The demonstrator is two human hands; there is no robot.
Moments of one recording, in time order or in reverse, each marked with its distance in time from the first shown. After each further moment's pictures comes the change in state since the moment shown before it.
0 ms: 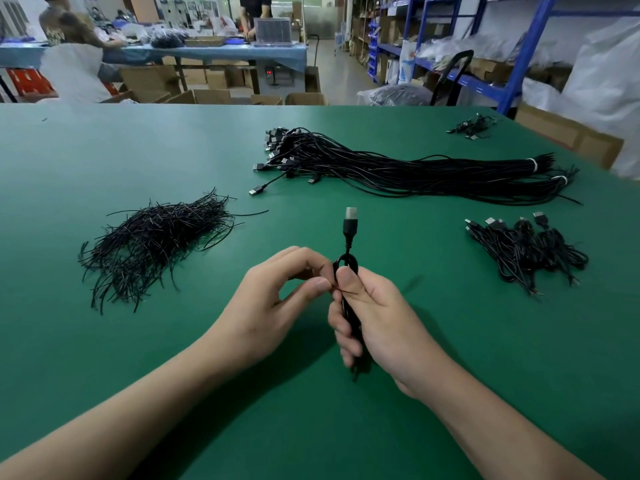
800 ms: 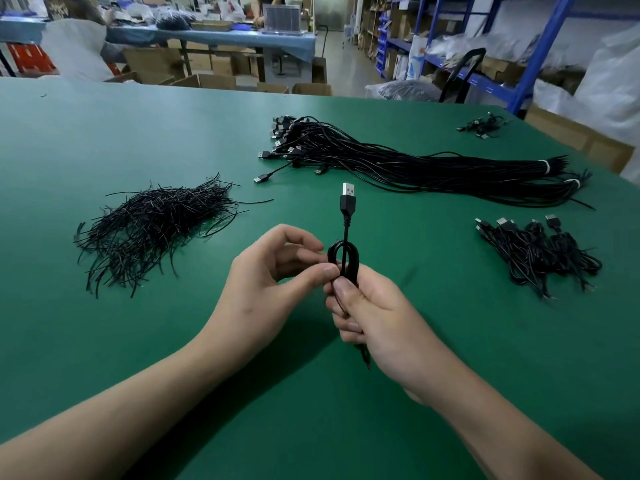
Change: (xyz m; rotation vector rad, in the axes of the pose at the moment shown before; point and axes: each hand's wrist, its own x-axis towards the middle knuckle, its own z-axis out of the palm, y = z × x) left_hand -0.003 0.001 0.004 -0.372 0.230 -0.242; right_hand 0.003 0.001 0.005 -0.096 -0.078 -0.028
